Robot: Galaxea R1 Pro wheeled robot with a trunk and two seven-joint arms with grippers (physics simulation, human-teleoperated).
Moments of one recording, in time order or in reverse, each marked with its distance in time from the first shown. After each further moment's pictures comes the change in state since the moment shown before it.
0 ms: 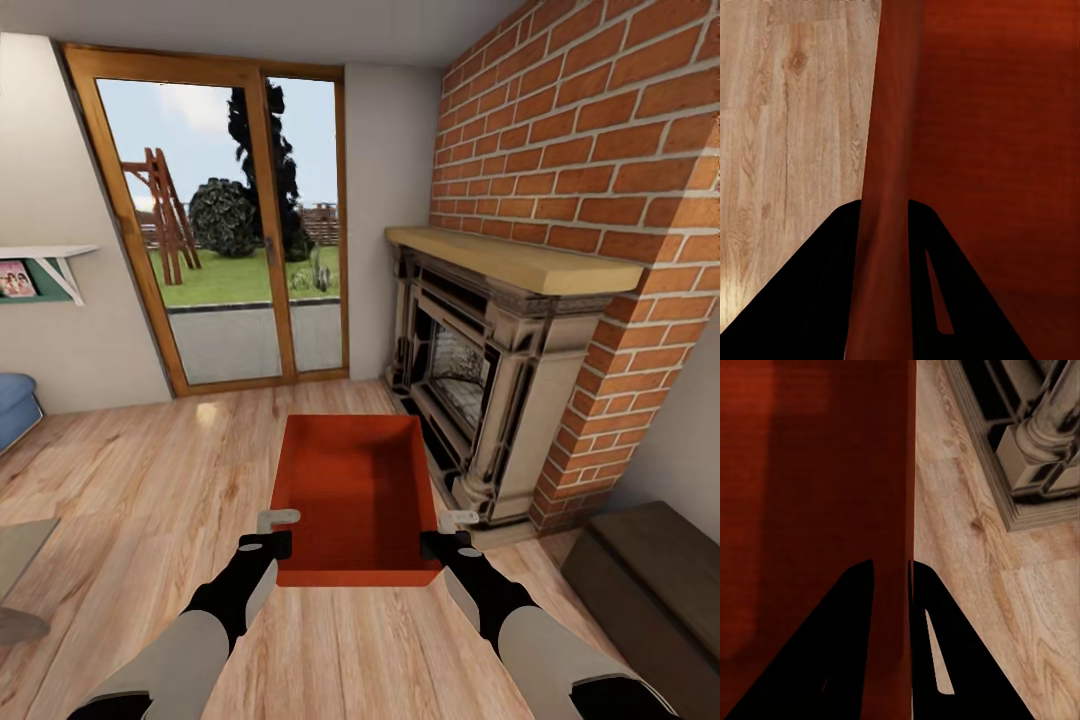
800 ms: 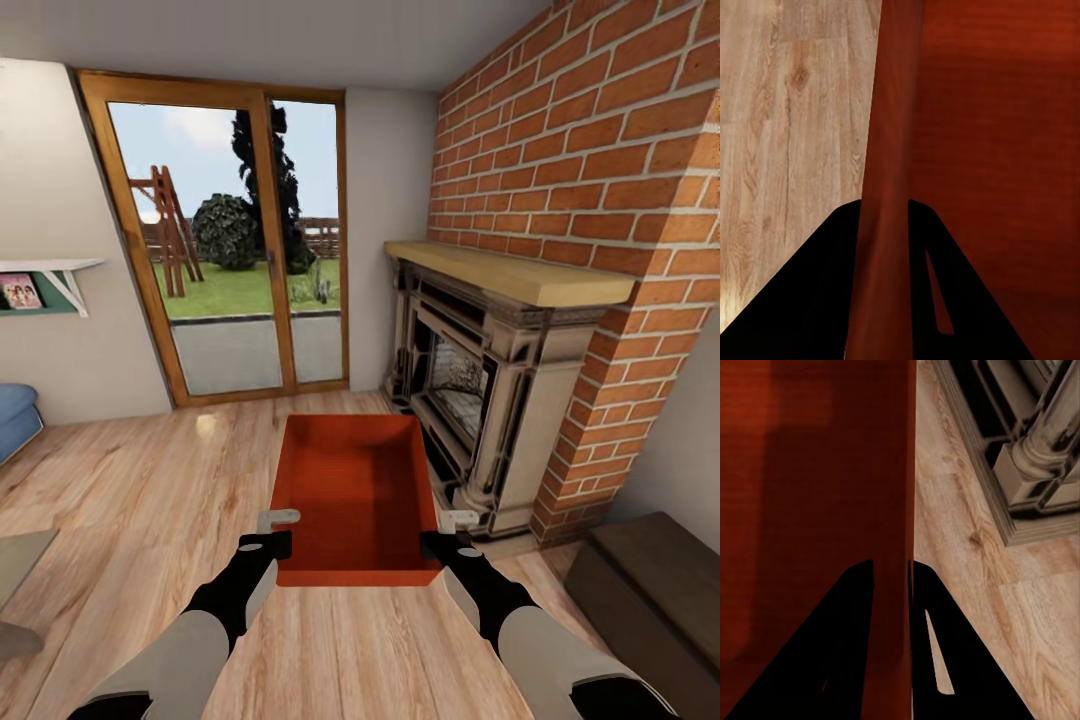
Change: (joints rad) left arm 0.000 0.000 0.000 0.001 0.000 -0.001 0.000; right arm 0.000 0.000 0.000 0.000 0.001 0.000 0.000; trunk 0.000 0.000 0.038
